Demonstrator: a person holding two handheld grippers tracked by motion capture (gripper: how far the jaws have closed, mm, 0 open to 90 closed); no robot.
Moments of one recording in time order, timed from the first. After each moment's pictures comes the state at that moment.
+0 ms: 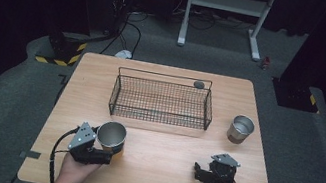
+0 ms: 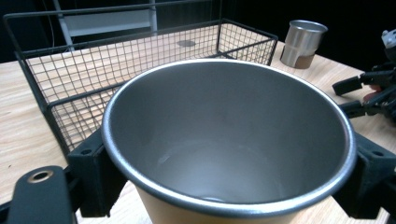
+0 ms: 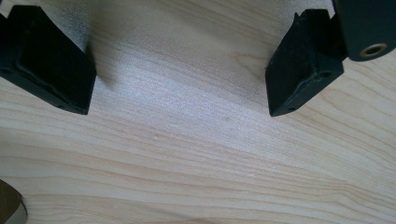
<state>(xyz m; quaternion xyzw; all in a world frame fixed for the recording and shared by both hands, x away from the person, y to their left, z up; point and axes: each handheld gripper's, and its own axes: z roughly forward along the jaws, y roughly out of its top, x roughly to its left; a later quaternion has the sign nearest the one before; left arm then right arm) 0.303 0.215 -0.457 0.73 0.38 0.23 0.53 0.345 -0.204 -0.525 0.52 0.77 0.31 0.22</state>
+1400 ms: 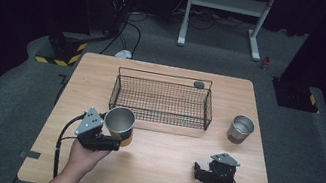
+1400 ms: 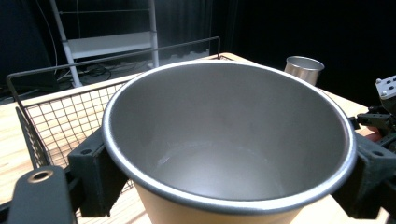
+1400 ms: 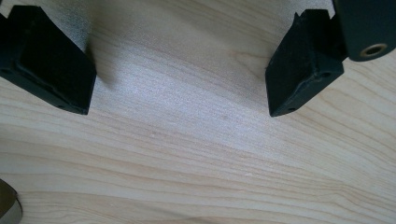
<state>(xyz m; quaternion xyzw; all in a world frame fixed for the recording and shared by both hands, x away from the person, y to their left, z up) 0.328 0.198 -0.422 0.71 0.36 0.25 0.55 0.346 -0.203 -0.525 0.51 0.77 0.31 0.21</state>
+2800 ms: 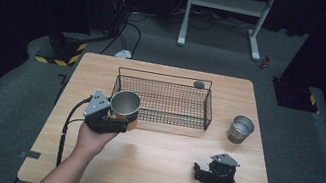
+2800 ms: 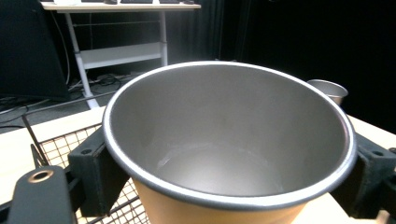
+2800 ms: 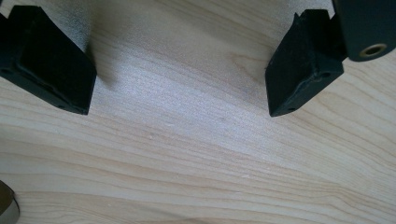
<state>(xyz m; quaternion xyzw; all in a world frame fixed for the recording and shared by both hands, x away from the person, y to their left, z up) 0.367 0.192 -0.401 0.70 0.37 0.27 0.55 0.345 -0.204 -0.525 0.51 0.77 0.31 0.21</state>
